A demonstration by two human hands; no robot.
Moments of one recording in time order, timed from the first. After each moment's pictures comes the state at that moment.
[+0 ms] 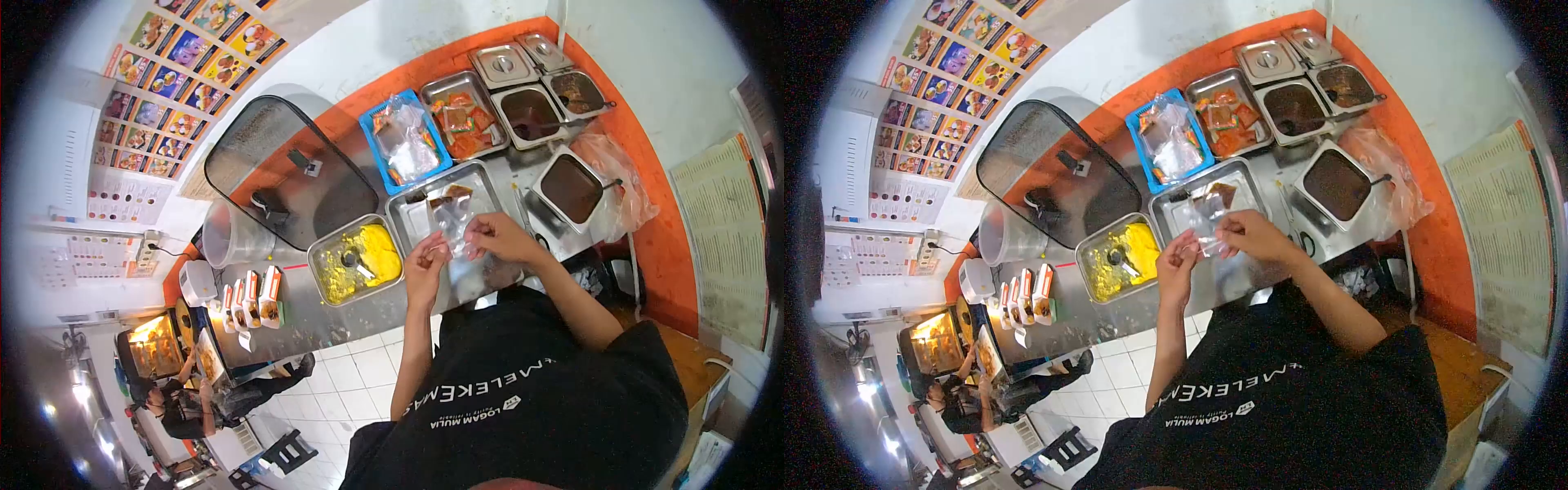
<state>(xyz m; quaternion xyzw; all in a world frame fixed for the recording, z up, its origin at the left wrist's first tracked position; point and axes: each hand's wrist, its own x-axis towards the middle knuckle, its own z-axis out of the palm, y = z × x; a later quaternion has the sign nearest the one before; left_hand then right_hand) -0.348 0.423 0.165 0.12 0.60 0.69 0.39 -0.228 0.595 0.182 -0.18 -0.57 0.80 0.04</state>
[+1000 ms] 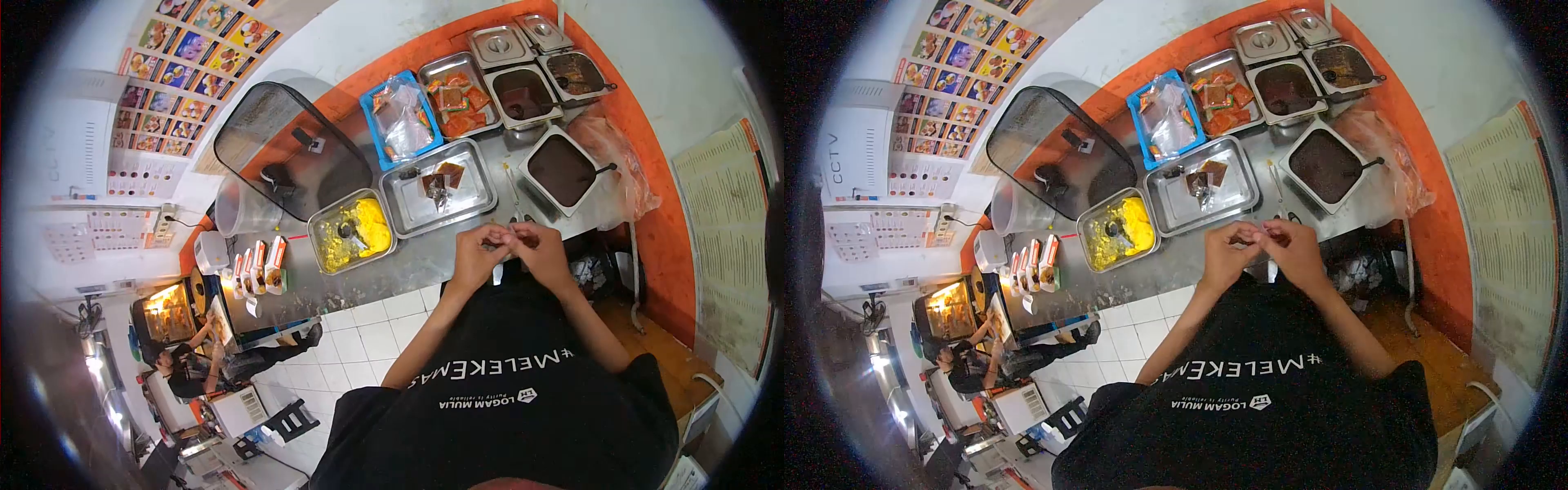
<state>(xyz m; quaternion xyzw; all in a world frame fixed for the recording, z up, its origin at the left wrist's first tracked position) -0.231 0.492 0.194 0.39 0.70 0.52 0.31 -0.099 0.587 0.180 -0.30 -0.70 0.61 0.21</state>
